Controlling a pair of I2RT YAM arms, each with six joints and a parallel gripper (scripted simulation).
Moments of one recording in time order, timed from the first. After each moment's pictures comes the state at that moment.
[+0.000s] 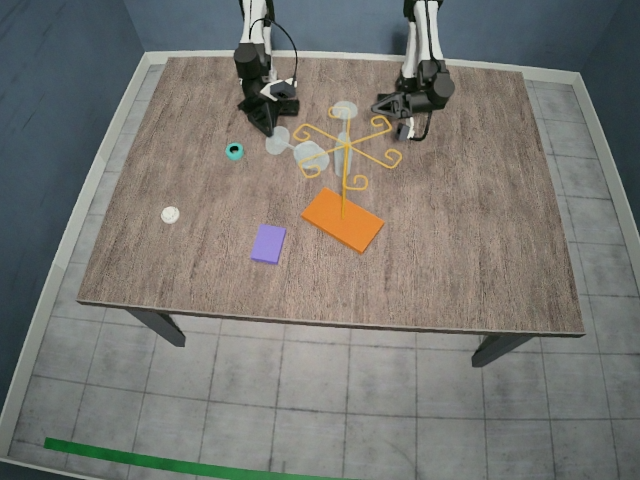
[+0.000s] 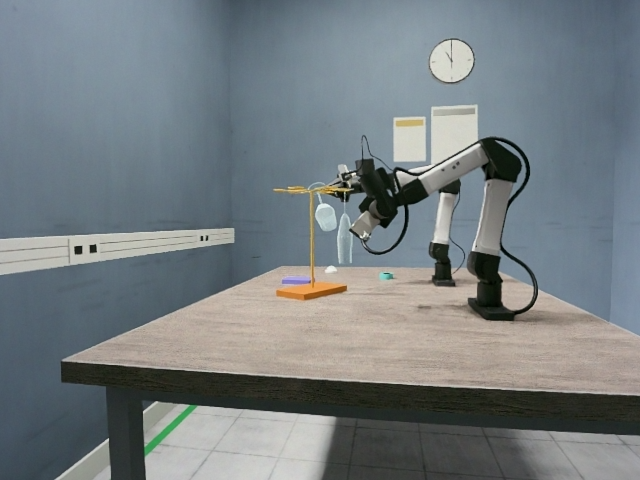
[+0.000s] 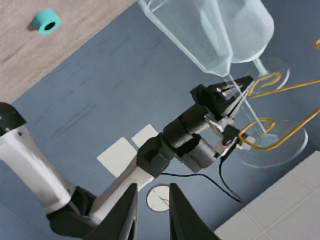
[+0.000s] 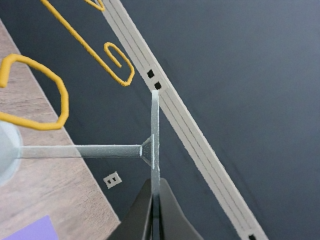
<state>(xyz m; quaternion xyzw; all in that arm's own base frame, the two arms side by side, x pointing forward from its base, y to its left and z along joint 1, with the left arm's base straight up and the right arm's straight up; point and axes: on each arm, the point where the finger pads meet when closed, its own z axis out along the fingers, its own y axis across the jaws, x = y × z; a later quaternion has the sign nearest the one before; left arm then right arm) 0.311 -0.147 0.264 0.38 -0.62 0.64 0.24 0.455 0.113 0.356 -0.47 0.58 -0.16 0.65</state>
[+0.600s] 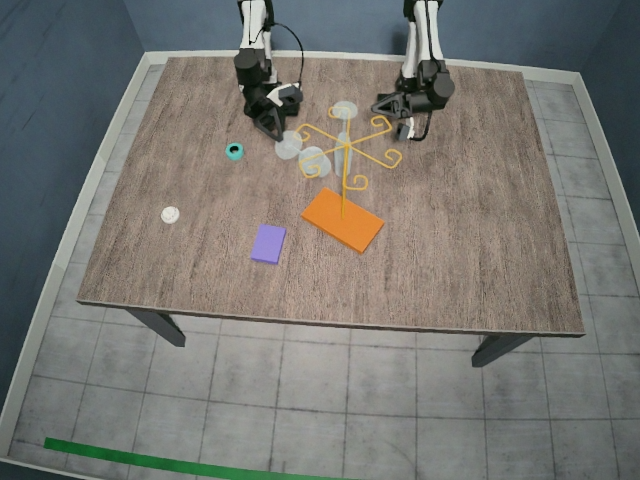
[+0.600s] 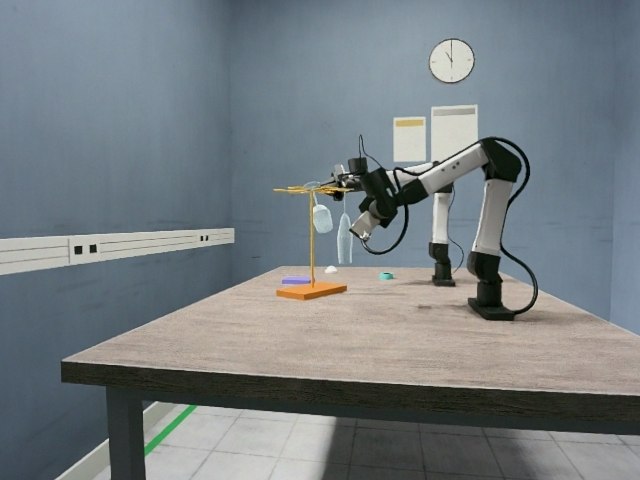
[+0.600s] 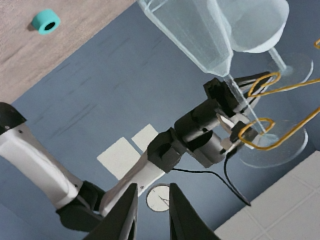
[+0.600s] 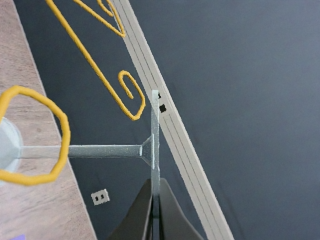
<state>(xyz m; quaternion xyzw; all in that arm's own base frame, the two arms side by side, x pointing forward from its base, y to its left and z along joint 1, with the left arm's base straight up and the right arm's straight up) 0.311 -0.147 0.264 0.38 -0.62 0.64 0.24 0.472 0.138 0.361 -0.54 0.52 -0.16 0.65</state>
